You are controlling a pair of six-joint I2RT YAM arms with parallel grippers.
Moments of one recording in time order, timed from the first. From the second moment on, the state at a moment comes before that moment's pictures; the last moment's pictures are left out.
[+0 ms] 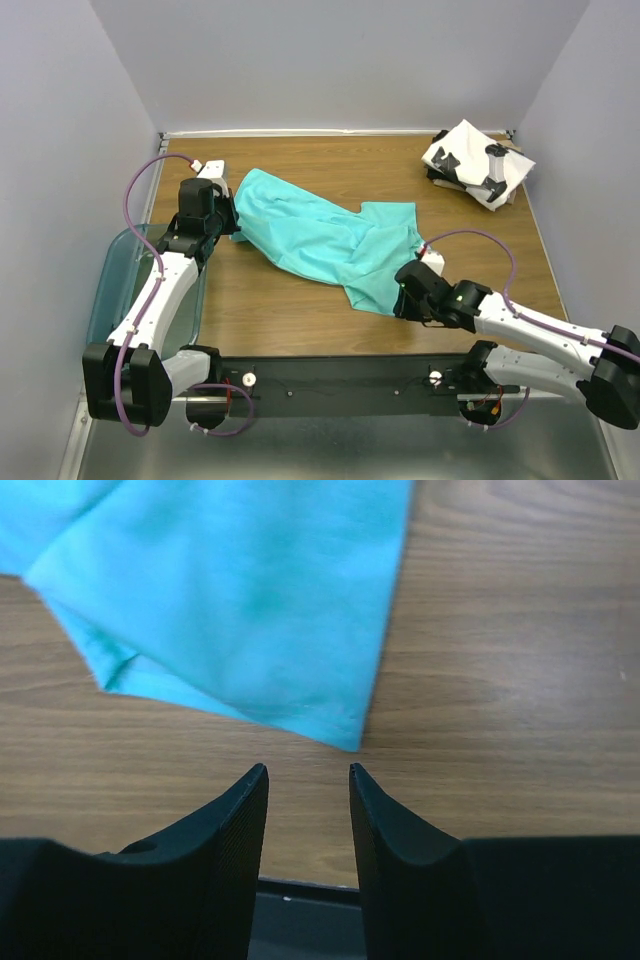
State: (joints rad) left arm -0.12 1.13 0.86 -0.27 0.06 -0.19; right arm 0.88 1.00 0.57 -0.61 0.27 0.88
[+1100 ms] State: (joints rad) left arm -0.12 1.13 0.86 -0.27 0.07 -0.19; right arm 0.88 1.12 0.49 -0.50 0.38 1.00
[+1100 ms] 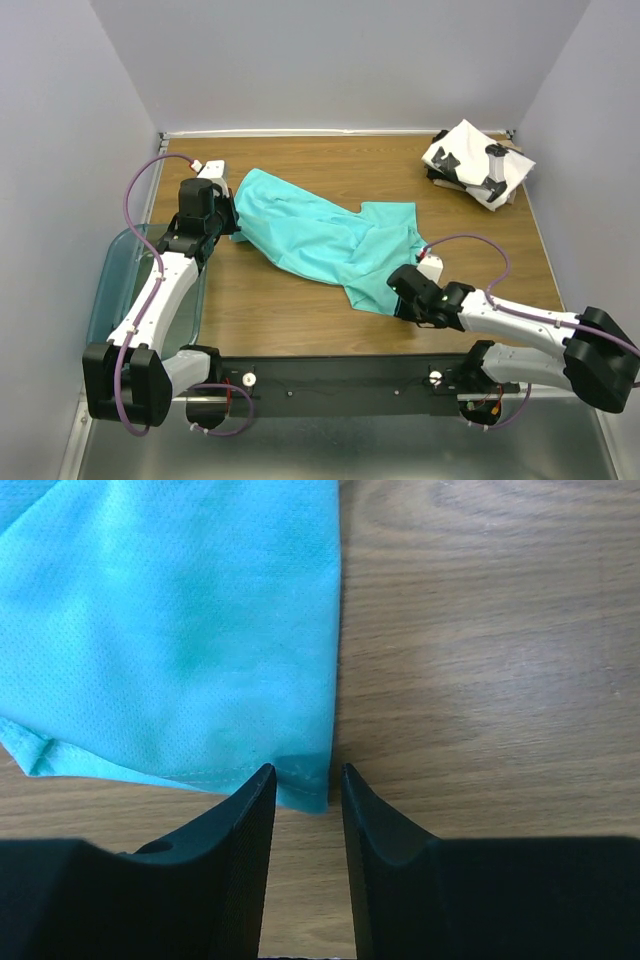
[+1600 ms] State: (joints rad) left arm -0.12 1.14 0.86 -0.27 0.07 -0.19; right arm 0.88 1.07 0.46 -0.46 0.30 0.99
